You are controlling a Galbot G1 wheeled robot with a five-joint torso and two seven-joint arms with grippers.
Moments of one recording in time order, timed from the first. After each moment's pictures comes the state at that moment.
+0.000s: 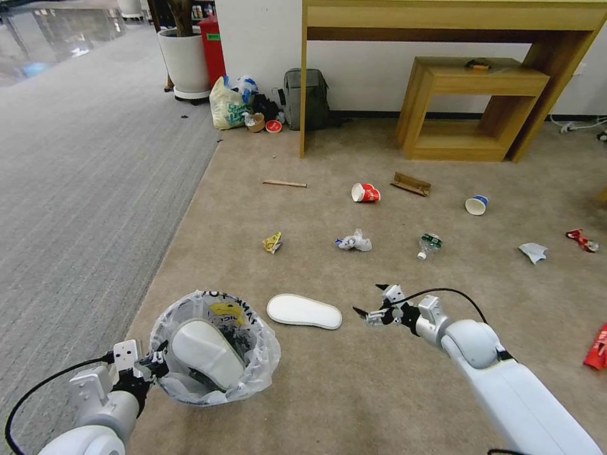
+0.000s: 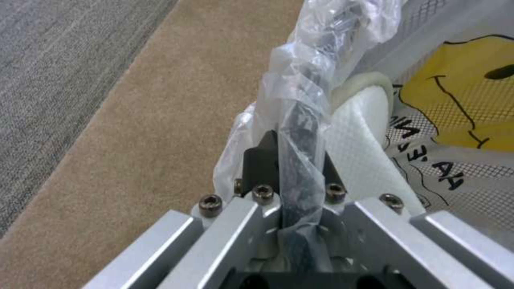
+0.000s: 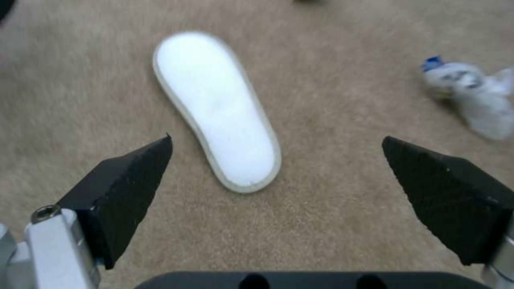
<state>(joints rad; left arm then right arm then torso) 1.68 -1.43 -0.83 -2.24 -0.48 0.64 -0.08 -0.91 1.01 0.16 1.39 0.11 -0.16 -0.59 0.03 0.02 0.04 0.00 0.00</state>
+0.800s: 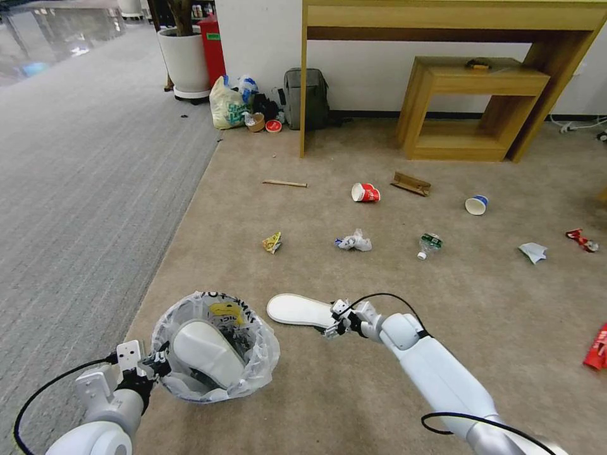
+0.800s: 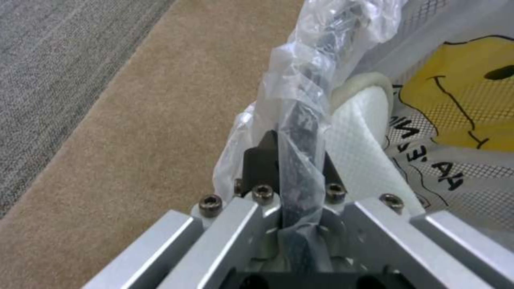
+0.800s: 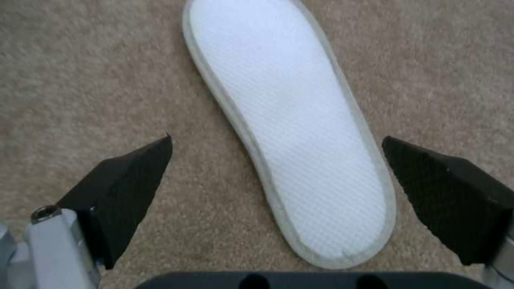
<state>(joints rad) 1.64 -1.45 -0.82 -2.19 -0.47 0.64 -0.09 -0.71 1.28 -0.01 0.96 -0.09 -0.06 -0.55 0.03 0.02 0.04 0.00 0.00</state>
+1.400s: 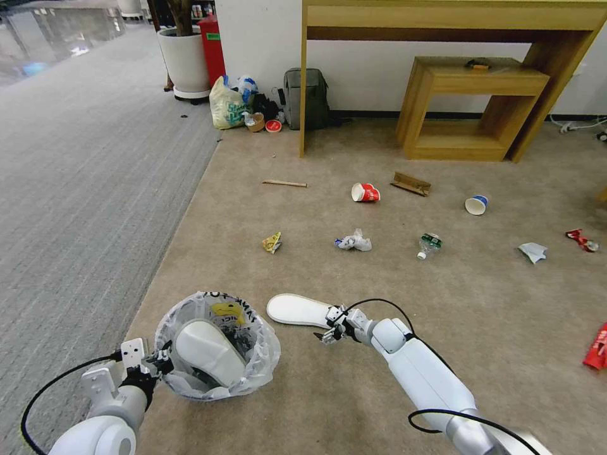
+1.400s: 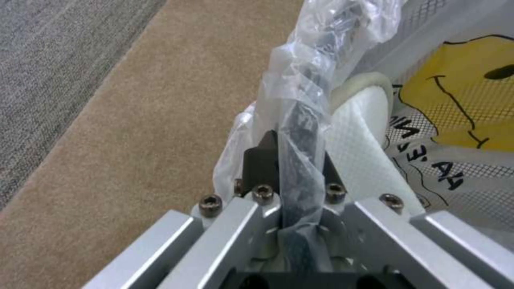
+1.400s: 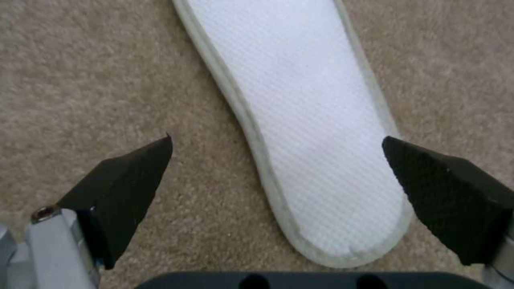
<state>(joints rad) 1.62 -1.44 -0.81 -2.16 -0.46 0.65 -0.09 -0.66 1.36 0.02 0.80 -0.22 0.01 -0.52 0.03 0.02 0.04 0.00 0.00</state>
